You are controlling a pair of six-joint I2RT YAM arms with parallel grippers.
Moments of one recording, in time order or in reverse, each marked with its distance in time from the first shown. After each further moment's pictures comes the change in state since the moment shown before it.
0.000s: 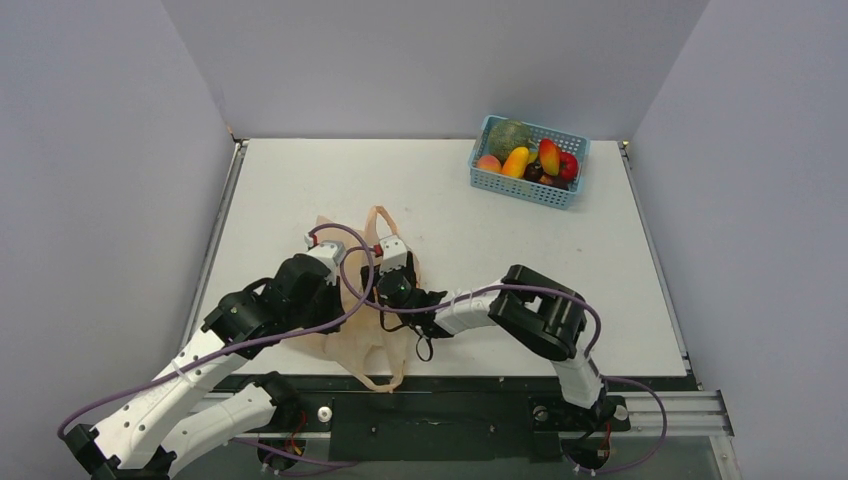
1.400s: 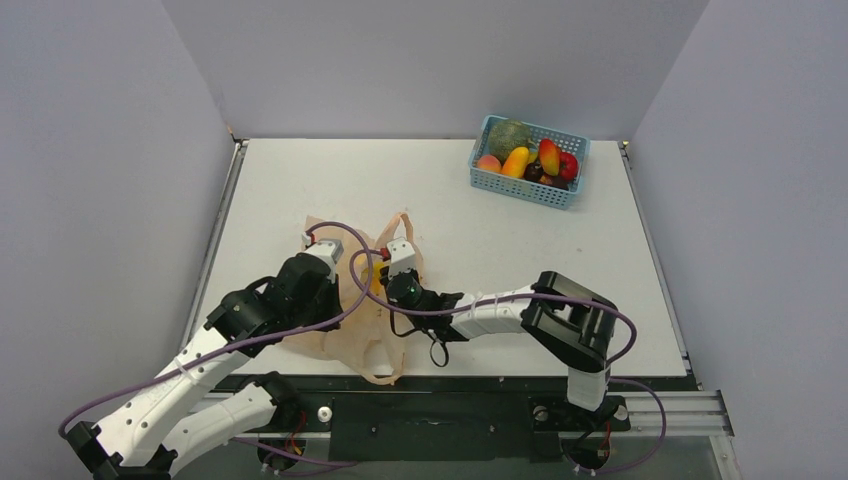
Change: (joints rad) left arm 0.003 0.013 0.000 -0.001 -0.045 -0.023; right arm 0.017 -0.165 -0.084 -0.144 -0.020 -0.010
